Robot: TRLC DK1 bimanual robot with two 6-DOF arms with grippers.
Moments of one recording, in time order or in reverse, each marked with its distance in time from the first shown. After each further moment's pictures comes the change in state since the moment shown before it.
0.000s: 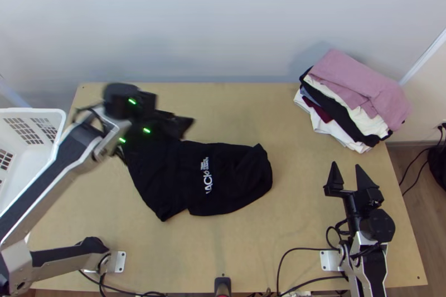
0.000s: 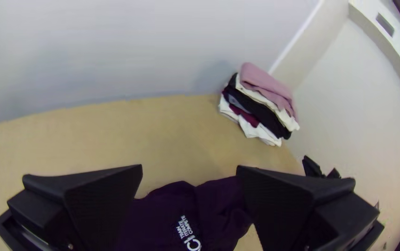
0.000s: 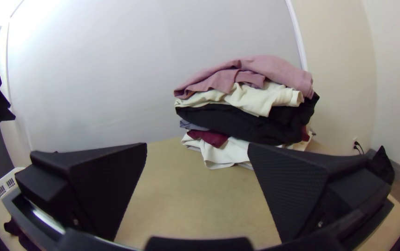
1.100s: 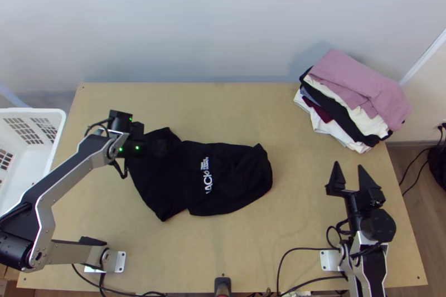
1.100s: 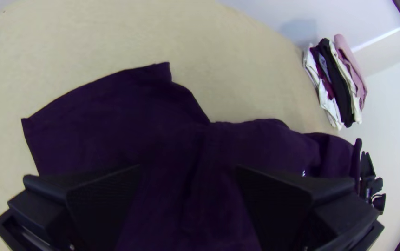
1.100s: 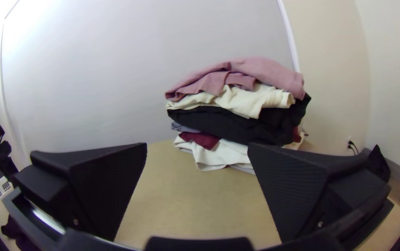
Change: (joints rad) left arm 0.252 0.147 -0.424 0.135 0.095 0.037; right arm -0.050 0.000 0.000 0.000 0.000 0.000
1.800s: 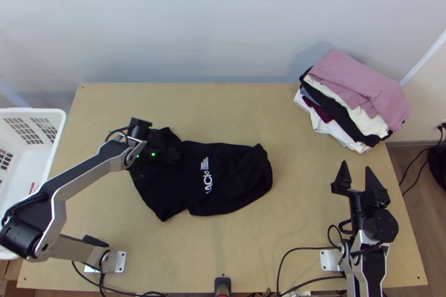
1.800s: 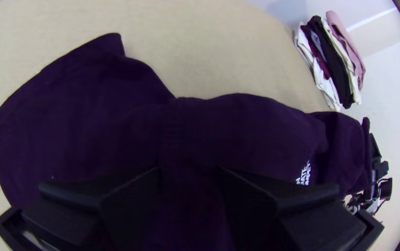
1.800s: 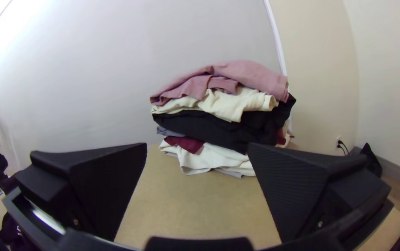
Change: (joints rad) left arm -0.127 0.093 -0.037 0.135 0.000 -0.045; right arm -0.068 0.000 0.000 0.000 0.000 0.000
